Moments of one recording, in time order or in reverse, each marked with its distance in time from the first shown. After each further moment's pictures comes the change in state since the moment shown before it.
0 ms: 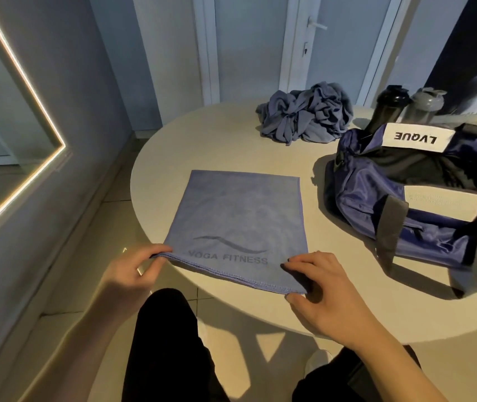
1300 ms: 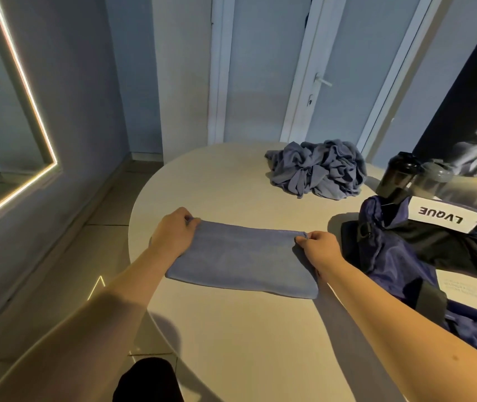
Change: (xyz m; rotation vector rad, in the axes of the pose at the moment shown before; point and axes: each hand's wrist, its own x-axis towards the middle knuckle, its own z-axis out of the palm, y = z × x) left_hand 0.238 -0.053 0.072 0.133 -0.075 -0.245; right_hand 0.259 0.057 0.009 0.310 0.207 0.708
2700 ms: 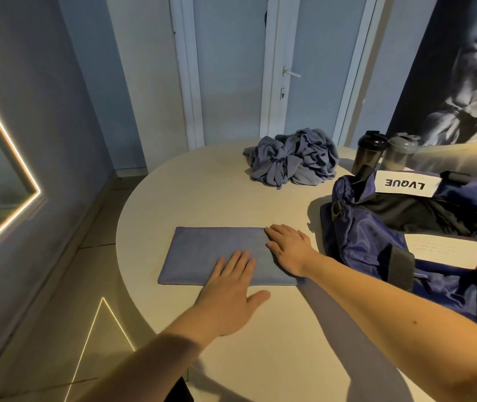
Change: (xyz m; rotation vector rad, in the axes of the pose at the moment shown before) left_hand -0.148 0.083 0.060 0.622 -0.456 0.541; right_hand -0.029 0.018 0.000 -0.764 -0.223 -0.546
